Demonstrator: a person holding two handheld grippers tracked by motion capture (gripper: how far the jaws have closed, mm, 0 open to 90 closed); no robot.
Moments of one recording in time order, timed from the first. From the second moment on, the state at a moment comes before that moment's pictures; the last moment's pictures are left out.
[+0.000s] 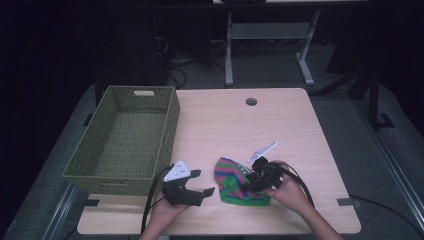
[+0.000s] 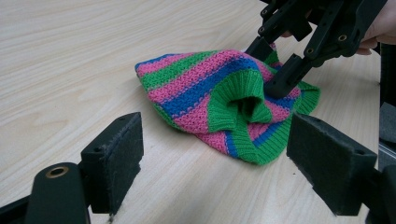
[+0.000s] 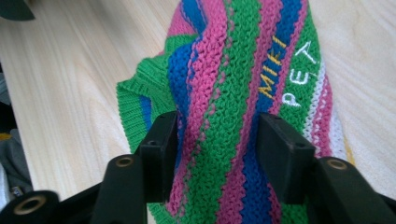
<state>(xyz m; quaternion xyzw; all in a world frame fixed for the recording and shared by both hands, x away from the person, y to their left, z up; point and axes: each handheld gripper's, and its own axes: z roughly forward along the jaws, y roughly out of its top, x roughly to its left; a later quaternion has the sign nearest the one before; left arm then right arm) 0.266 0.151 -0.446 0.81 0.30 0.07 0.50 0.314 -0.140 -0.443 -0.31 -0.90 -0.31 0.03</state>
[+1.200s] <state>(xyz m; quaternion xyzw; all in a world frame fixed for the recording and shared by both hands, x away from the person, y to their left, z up) 0.266 0.148 -0.446 0.81 0.30 0.07 0.49 0.293 -0.127 -0.431 -0.21 -0.93 -0.30 0.03</state>
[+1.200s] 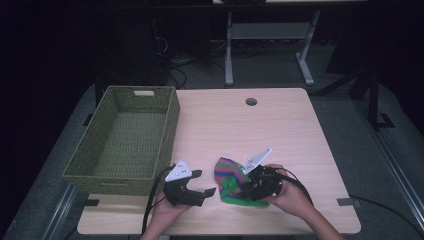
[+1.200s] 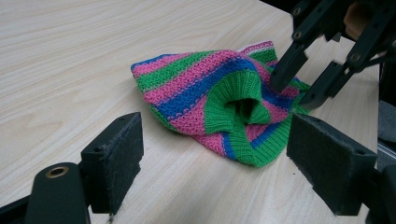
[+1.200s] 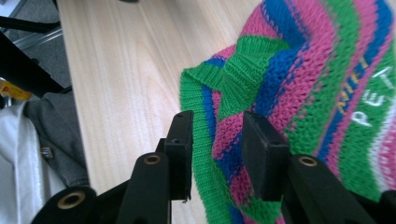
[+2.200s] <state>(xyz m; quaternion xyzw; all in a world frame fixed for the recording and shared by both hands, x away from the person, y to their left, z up) 0.265 0.144 -0.448 0.82 0.30 0.06 0.49 0.290 -0.127 -0.451 -0.25 -0.92 -0.29 0.00</state>
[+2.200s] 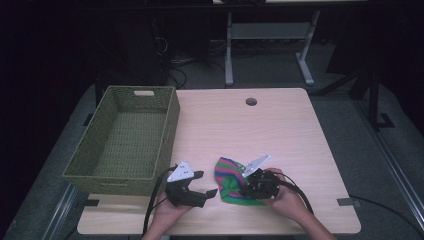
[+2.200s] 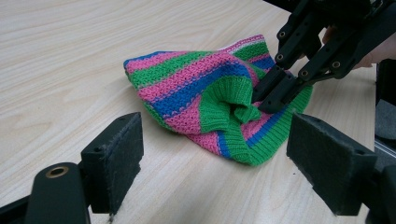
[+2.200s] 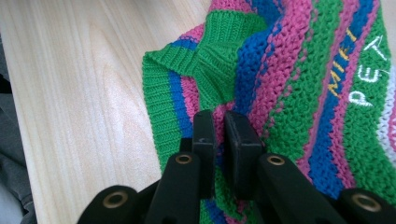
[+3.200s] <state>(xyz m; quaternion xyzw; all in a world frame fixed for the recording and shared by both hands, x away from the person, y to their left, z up) 0.269 0.139 -0.447 0.82 0.29 0.04 0.50 0.291 -0.161 -0.402 -0.27 -0.89 -0.37 0.01</state>
